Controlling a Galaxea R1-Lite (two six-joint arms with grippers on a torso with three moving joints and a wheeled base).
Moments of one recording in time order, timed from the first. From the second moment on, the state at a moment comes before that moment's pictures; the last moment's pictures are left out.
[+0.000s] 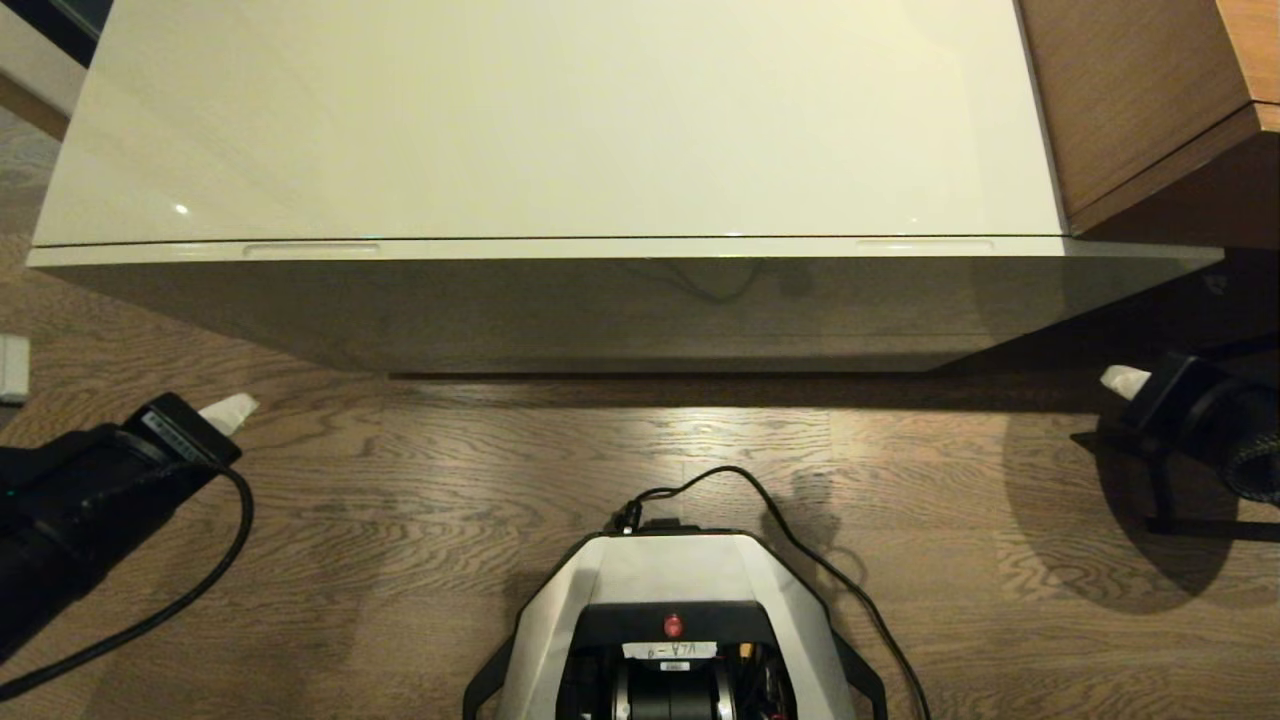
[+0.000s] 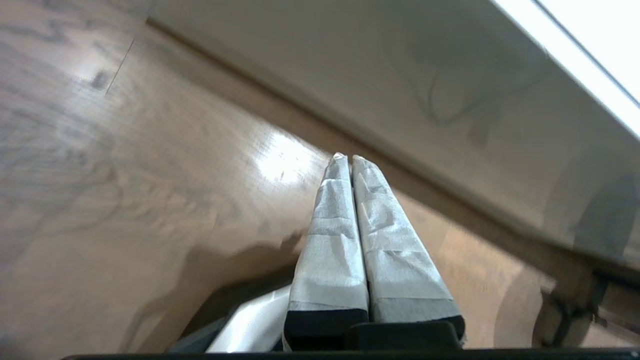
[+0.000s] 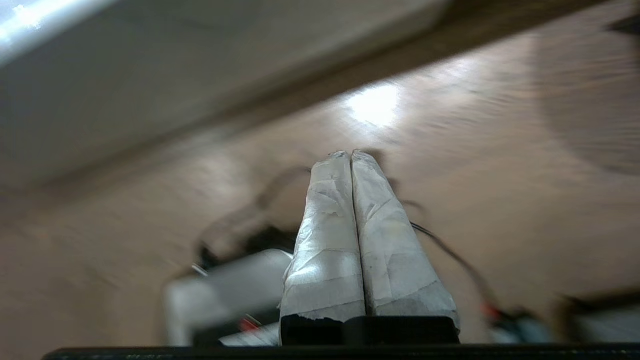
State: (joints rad) left arm -0.06 1.22 -0.40 -0.73 0.05 -0.57; right arm 0.21 1.26 -0.58 -0.45 -0.27 0.40
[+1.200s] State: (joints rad) left arm 0.01 0.17 -0.34 0.40 -0.08 -0.25; right arm 0.02 0.21 -0.43 0.53 -0.05 -0.01
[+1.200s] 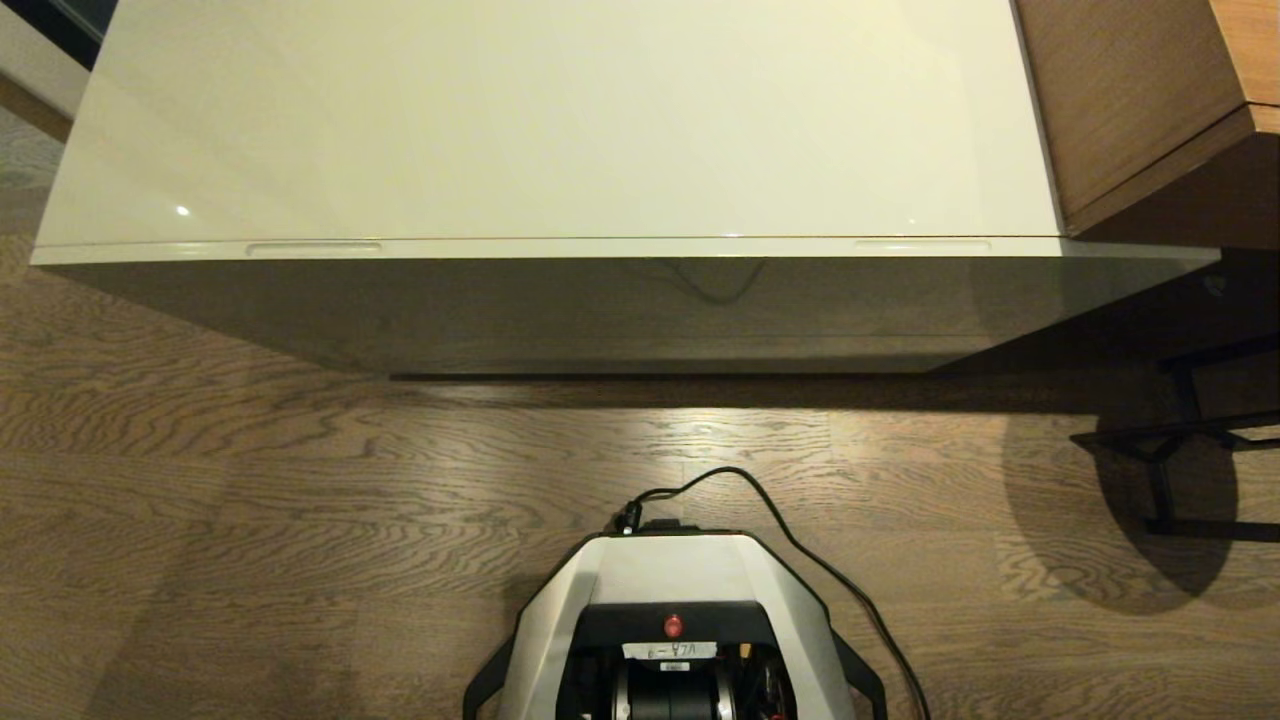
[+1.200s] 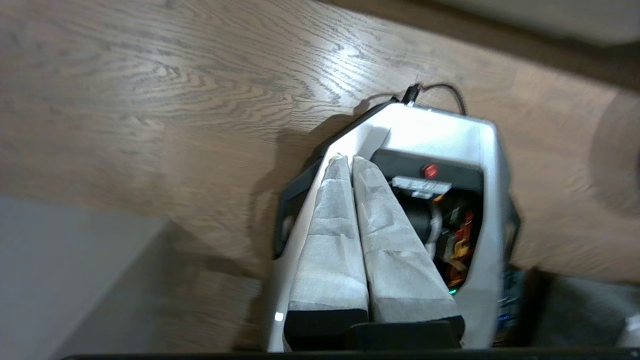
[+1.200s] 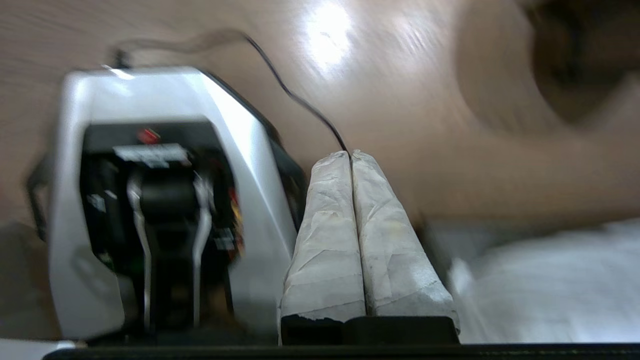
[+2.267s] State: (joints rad) left arm 0.01 0.00 -0.01 -0.02 0.00 -0.02; right arm 0.01 0.00 0.00 -0.06 0.02 -0.08
